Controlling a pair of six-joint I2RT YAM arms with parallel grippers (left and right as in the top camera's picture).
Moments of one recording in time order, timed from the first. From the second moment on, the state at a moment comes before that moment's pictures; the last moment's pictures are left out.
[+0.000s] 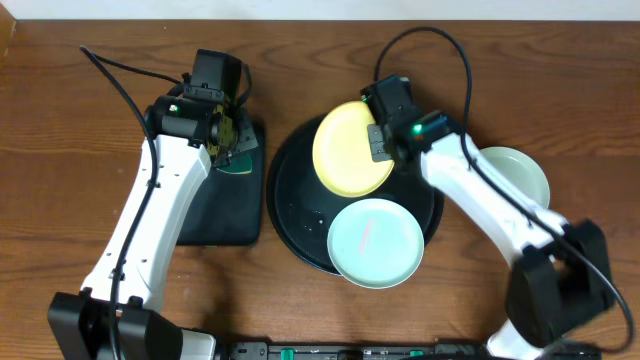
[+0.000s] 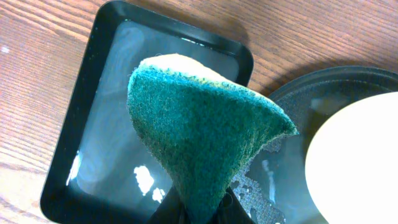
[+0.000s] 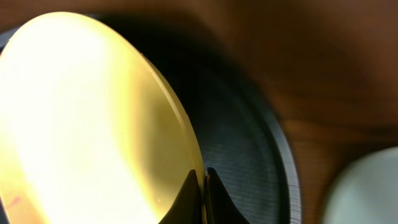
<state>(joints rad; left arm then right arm) -0.19 1.57 1.44 -1.06 -0.13 -0.49 0.50 1.82 1.40 -0.72 0.23 0.32</state>
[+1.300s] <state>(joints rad) -0.19 1.57 1.44 -1.06 -0.13 -0.49 0.38 2.09 1.40 -0.41 -0.17 -0.04</state>
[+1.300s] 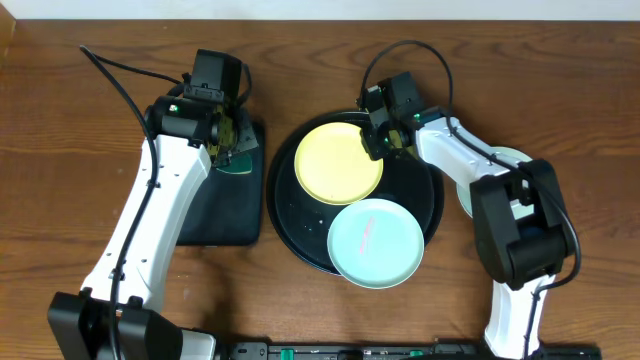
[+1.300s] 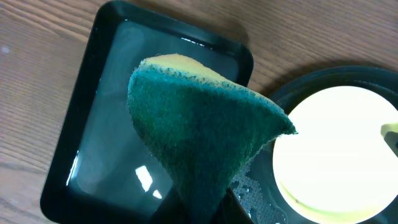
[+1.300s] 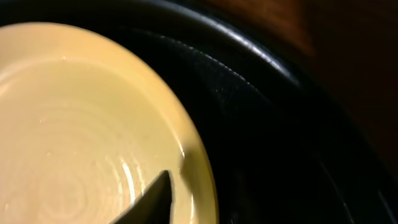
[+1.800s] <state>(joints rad) -0.19 1.57 1.44 -1.06 -0.13 -0.49 0.38 2.08 1.40 -0.46 -0.20 0.10</state>
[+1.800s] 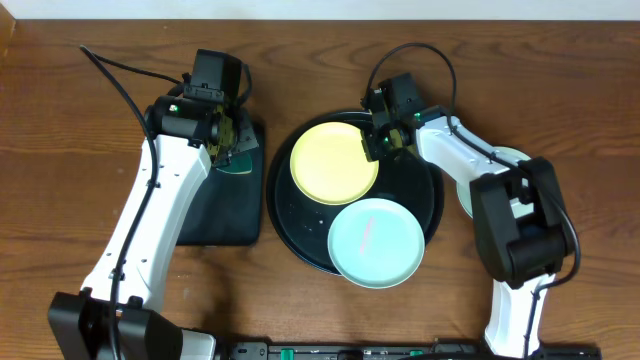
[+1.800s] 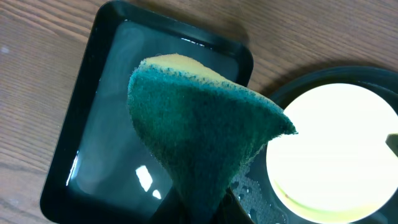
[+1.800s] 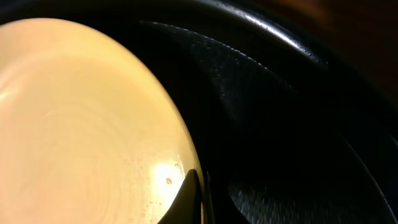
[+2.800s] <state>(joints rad) -0.35 1.71 1.41 -0.90 -0.04 -0.47 0.43 1.90 1.12 -0.37 0.15 0.49</state>
